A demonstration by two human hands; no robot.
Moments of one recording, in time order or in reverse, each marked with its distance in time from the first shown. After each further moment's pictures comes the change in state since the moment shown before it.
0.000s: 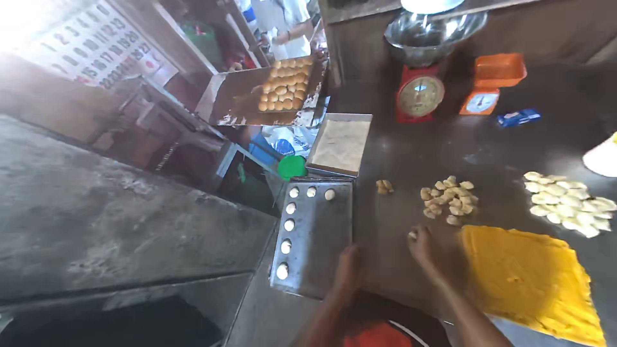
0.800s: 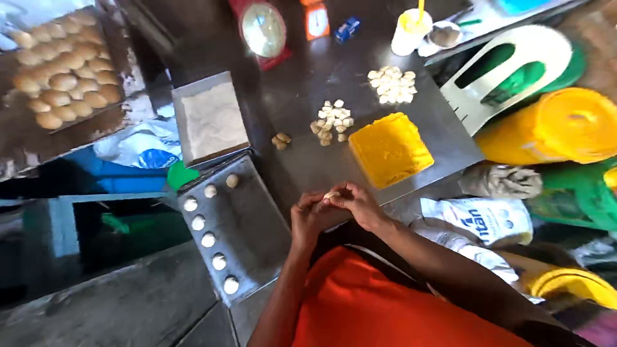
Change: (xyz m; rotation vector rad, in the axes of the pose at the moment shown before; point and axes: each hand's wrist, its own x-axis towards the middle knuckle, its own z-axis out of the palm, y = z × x) left_hand 0.013 0.079 0.056 -0.636 -0.325 0.121; right_hand -0.139 -0.017 -0.063 1.258 0.038 0.040
